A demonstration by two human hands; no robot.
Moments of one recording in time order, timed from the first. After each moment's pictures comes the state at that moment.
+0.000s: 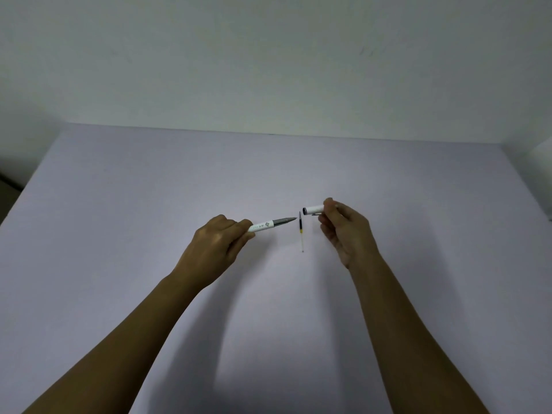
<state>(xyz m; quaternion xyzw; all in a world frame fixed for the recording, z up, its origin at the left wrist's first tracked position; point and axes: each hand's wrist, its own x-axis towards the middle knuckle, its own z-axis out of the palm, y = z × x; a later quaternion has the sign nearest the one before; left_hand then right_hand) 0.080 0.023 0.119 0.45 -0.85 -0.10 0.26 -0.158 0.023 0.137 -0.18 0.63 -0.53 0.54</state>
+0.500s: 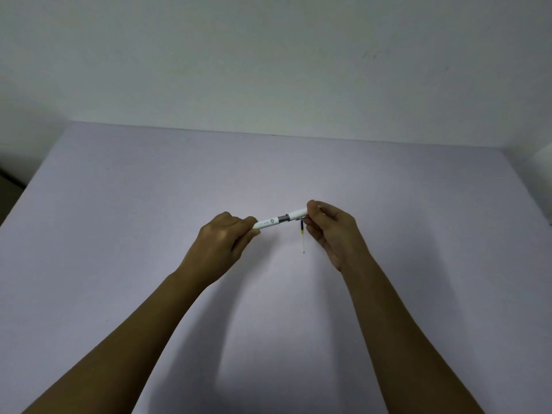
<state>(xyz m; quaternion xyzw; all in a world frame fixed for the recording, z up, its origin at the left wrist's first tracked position) 0.073 0.022 0.124 0.45 -0.84 -0.10 0.28 -0.137 0.025 0.145 -0.23 0.60 -0.51 0.58</state>
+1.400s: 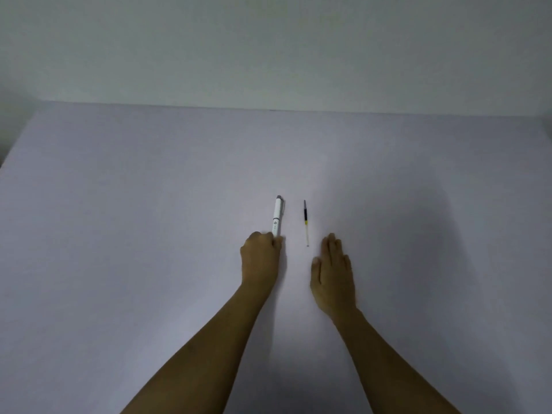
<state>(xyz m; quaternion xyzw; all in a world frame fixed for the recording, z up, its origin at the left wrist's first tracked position) -0.019 0.010 0.016 0.70 -0.65 -0.24 0.13 -0.155 0.071 -0.030 -0.58 0.78 -0.13 0.21</state>
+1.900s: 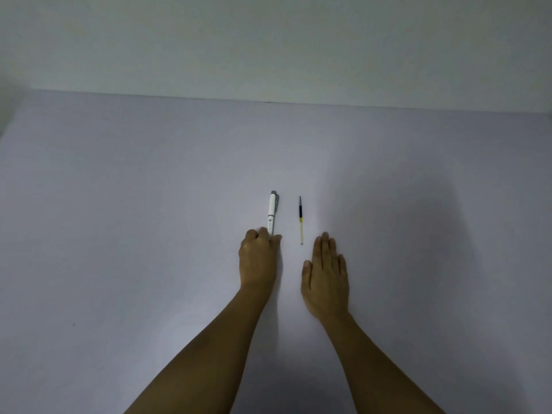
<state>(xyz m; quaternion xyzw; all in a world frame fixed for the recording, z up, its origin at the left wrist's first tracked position) -0.039 0.017 -0.012 0.73 -0.61 -0.24 0.19 -0.161 0.074 -0.044 -0.62 0.77 -0.06 0.14</state>
